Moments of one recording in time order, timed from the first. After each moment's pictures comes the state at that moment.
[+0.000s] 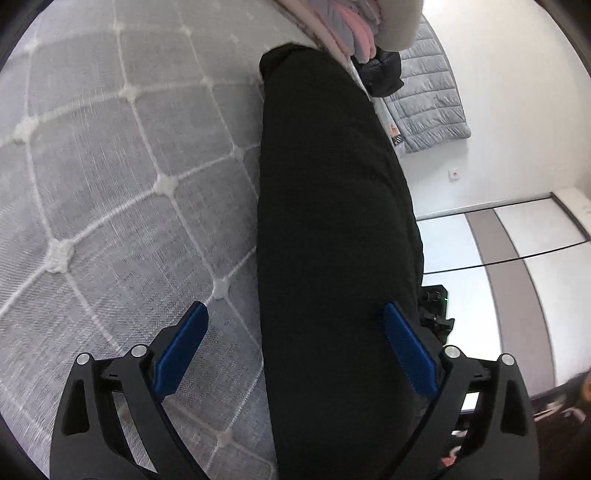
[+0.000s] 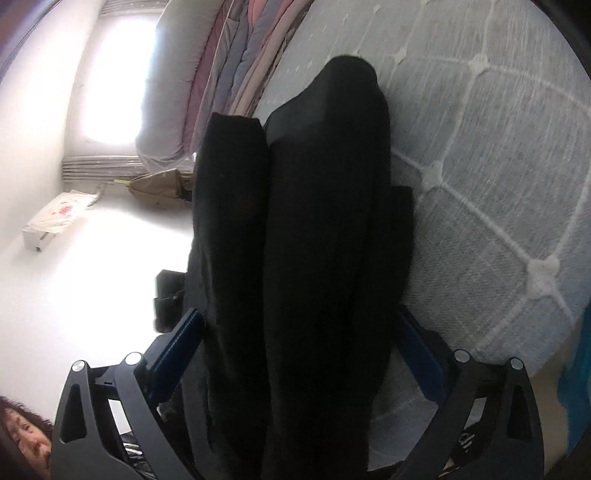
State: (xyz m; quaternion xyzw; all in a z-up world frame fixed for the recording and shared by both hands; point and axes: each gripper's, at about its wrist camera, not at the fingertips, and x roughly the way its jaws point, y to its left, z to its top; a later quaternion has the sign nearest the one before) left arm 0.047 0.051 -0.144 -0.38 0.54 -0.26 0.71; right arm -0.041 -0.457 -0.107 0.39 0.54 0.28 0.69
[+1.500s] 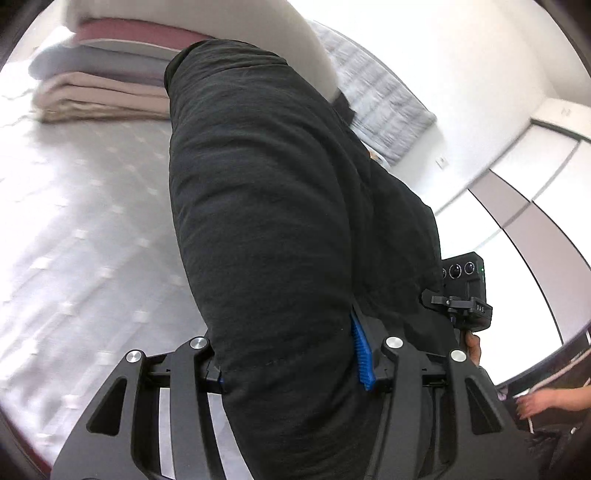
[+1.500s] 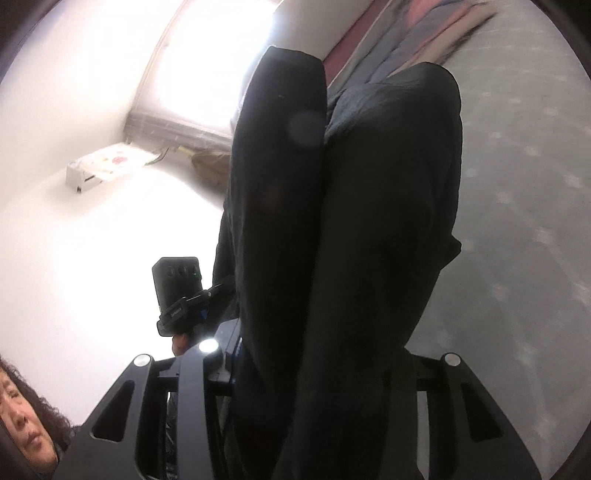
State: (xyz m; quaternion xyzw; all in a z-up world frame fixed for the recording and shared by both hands) left arm 0.014 0.131 0.015 -0.20 0.42 -0.24 0.85; right arm 0.011 -0.242 -0.014 0.32 0.46 0.40 0.73
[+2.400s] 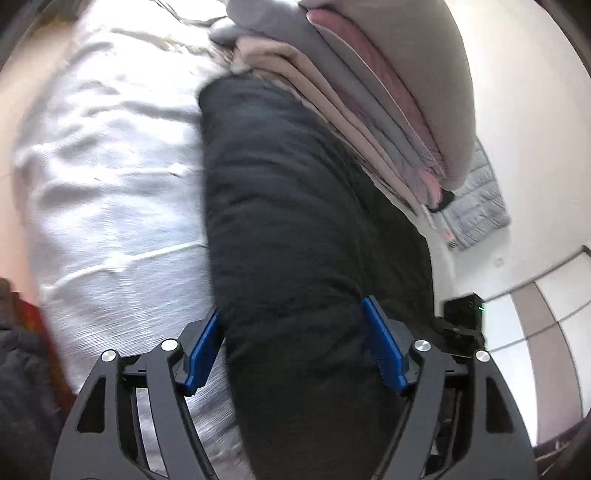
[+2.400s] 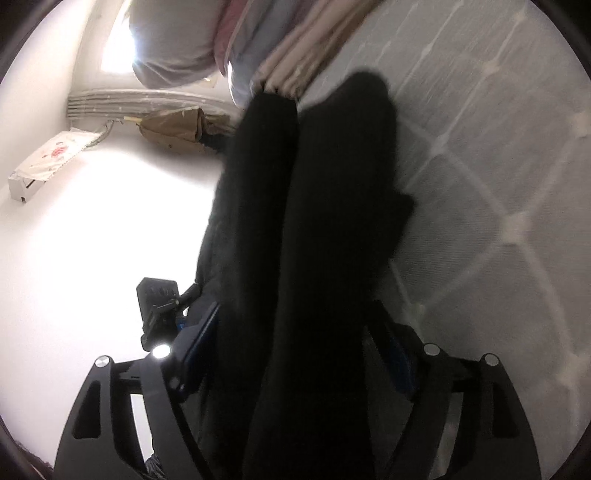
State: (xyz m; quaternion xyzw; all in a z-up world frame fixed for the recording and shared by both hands) left arm 0.022 0.407 -0.095 -0.33 0.43 -0.07 0.84; right arm 0.169 -0.046 -0.148 0.29 0.56 0.34 0.70
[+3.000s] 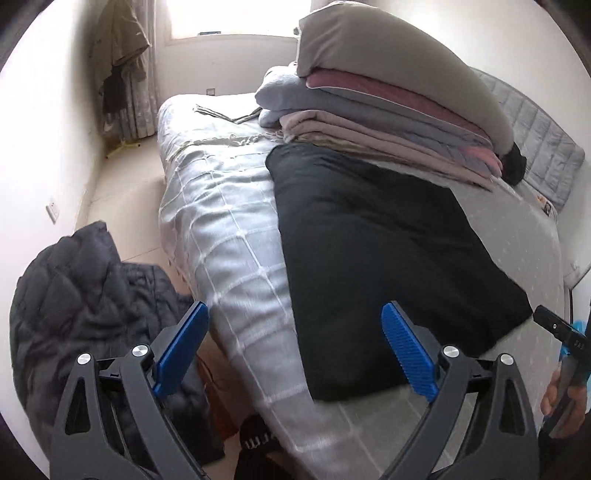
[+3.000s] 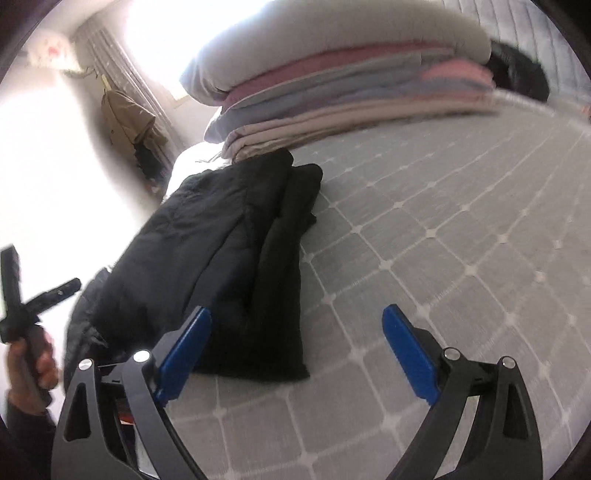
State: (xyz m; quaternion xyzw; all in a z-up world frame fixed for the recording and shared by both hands) left arm -0.137 0.299 -0.002 -0.09 0.38 0.12 0.91; right arm -0.037 -0.076 -0.062 0.02 0.40 0.16 0.90
